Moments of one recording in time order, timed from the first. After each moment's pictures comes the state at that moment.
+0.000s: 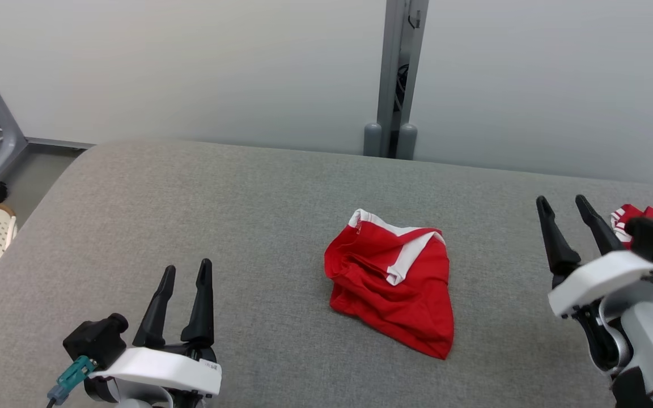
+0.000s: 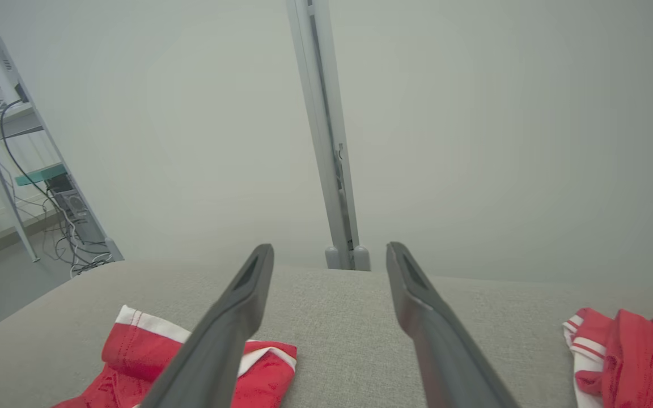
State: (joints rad) left arm -0.10 0.05 -0.14 0.30 -0.59 -0.10 -0.26; right arm -0.50 -0.28 0.36 0.69 0.63 0.13 -0.26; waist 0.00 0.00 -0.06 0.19
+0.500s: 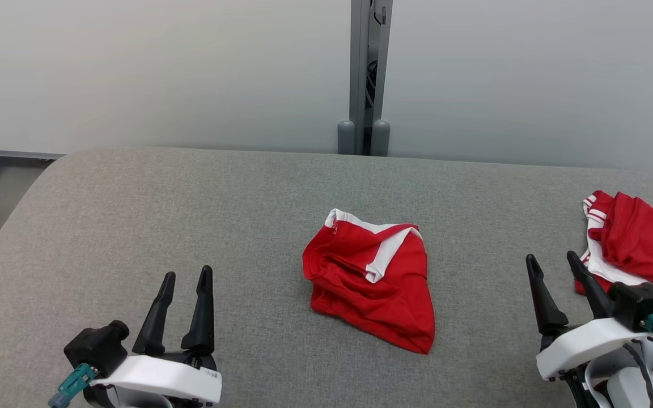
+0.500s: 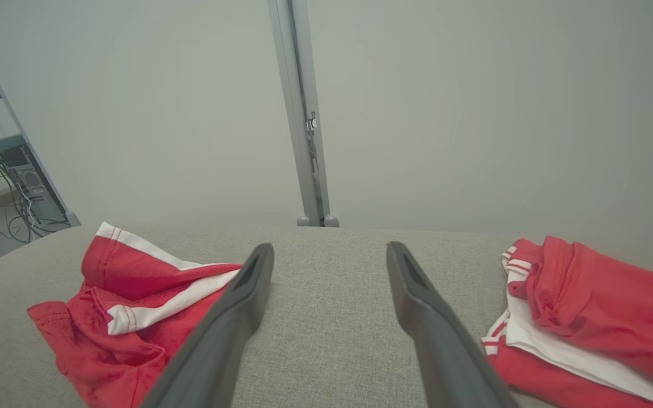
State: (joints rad) left arm -0.07 0.05 -0.14 0.28 -0.56 -0.10 -0.26; right arm -0.22 -0.16 0.14 0.48 0.34 0.13 -0.26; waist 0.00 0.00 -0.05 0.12
